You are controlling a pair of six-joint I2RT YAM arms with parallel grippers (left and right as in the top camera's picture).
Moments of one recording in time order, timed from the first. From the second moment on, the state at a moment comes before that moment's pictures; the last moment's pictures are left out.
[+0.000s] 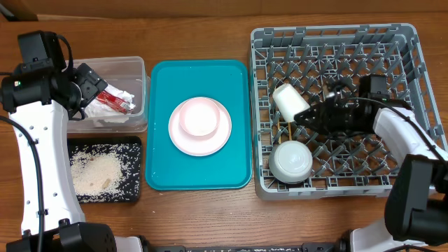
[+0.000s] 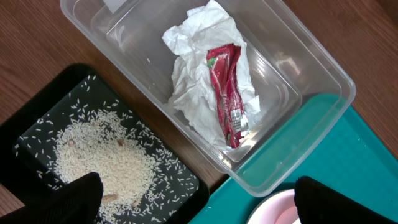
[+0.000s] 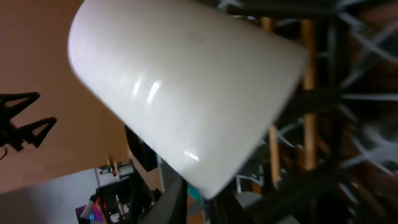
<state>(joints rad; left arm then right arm) 0.27 1.57 1.63 -1.18 -0.13 -0.58 -0.14 1.73 1.05 -0.70 -1.01 0.17</state>
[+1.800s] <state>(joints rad) 0.27 1.57 1.63 -1.18 -0.13 -0.58 0.27 1.51 1.12 -0.67 -0.03 0.33</state>
